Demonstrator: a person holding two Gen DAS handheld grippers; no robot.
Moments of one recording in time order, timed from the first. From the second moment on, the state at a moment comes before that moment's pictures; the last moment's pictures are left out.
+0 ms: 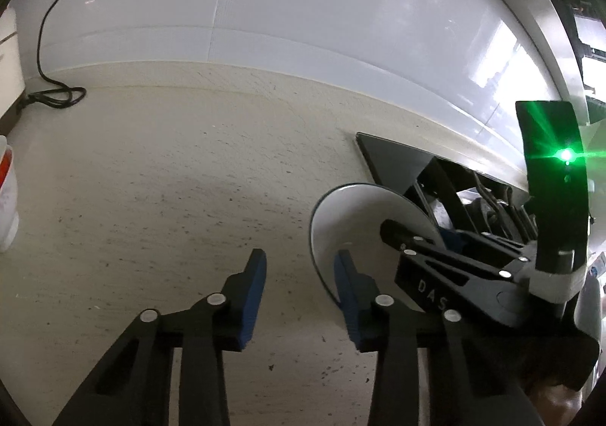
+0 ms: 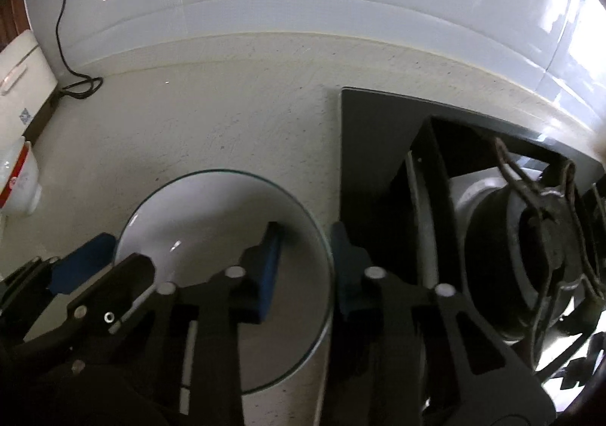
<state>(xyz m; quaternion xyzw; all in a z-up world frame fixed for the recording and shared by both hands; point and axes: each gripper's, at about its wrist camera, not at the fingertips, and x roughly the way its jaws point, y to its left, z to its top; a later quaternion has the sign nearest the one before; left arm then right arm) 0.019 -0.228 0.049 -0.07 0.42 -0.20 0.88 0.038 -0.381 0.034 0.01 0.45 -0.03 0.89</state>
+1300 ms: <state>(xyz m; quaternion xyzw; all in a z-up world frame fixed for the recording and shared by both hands) 0.034 -0.020 0.138 -0.10 0.34 -0.04 0.93 0.083 -0.181 0.110 0.01 0.39 0.14 0.91</state>
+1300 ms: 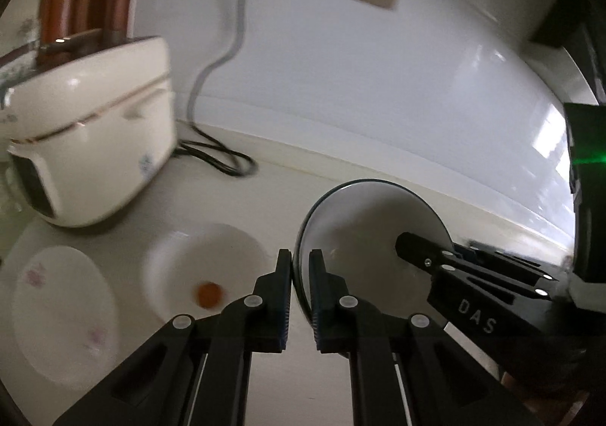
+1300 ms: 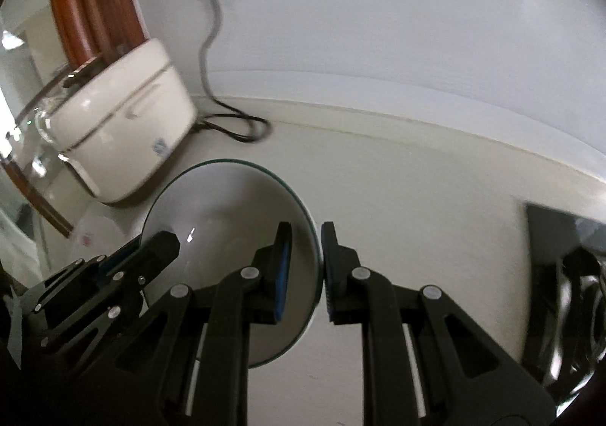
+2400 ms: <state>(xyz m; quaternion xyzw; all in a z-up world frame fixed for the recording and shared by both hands) 0.047 0.054 0.086 -0.11 0.39 0.05 0.91 0.126 -0.109 0.050 0.00 0.44 0.21 0.88</state>
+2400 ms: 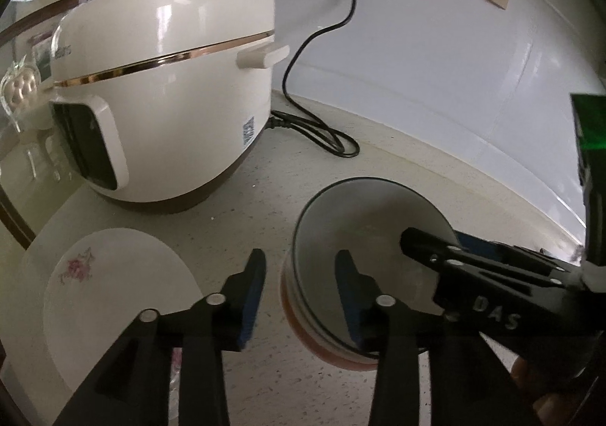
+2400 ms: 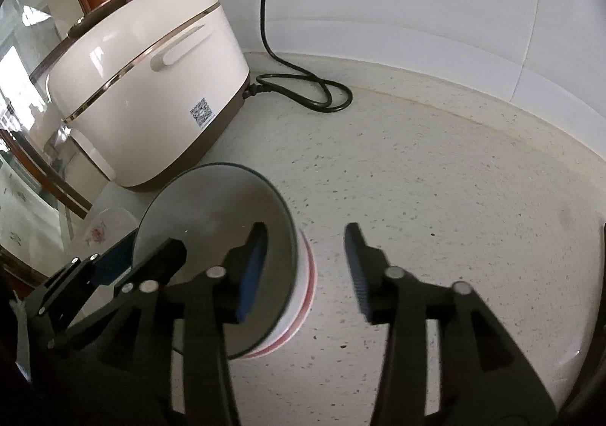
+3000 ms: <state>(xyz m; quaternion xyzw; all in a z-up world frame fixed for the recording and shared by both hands) 0.057 0.063 0.068 -0.18 0.44 -0.01 0.88 0.137 -0.115 0.017 0.05 0.49 0.27 0.83</state>
